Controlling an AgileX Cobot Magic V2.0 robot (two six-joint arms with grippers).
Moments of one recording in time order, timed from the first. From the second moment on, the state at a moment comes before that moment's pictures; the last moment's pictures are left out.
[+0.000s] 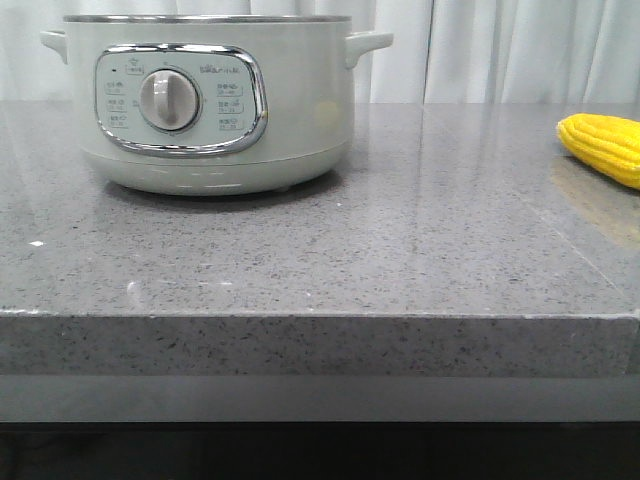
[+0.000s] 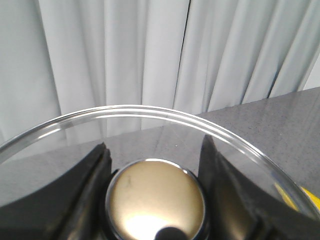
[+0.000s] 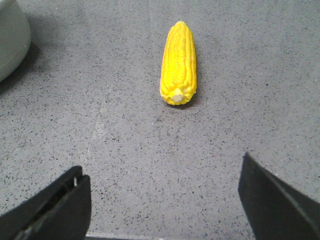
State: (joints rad) left arm -0.43 1.52 -1.68 -0.14 0.43 0.09; right arm 0.02 0.52 -0.61 0.04 0.61 0.04
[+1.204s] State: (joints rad) left arm -0.43 0.48 -0.79 -0.11 0.60 0.09; right arm 0.02 0.54 -0.62 0.04 0.62 0.04
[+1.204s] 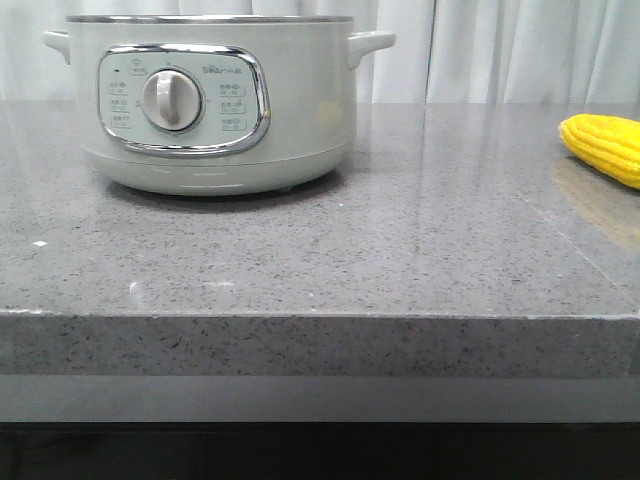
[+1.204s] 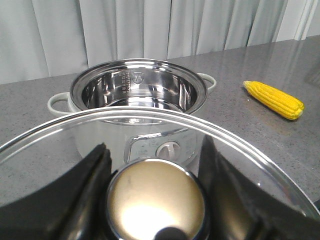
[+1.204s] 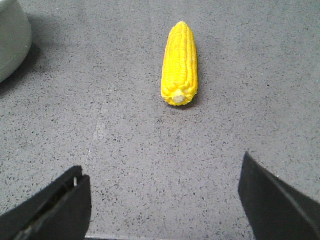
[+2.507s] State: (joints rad) left arm -0.43 0.47 -0.79 -0.11 0.60 0.09; right arm 0.02 1.72 -1.49 -0.04 0.94 0.04
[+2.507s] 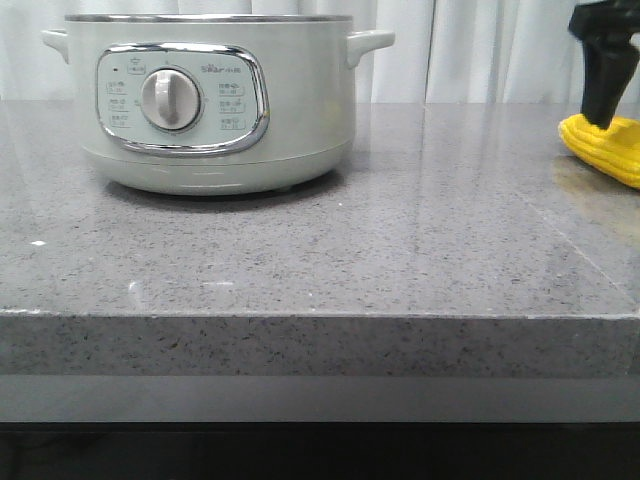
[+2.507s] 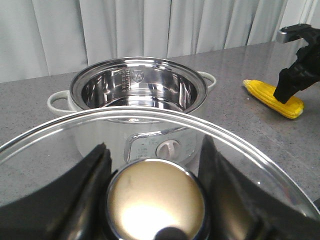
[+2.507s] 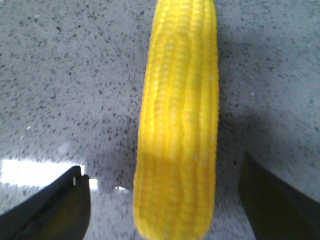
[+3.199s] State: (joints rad) left arm -0.43 0.47 -0.79 -0.11 0.60 0.09; right arm 0.02 1.82 -1.50 -0.05 0.87 0.04
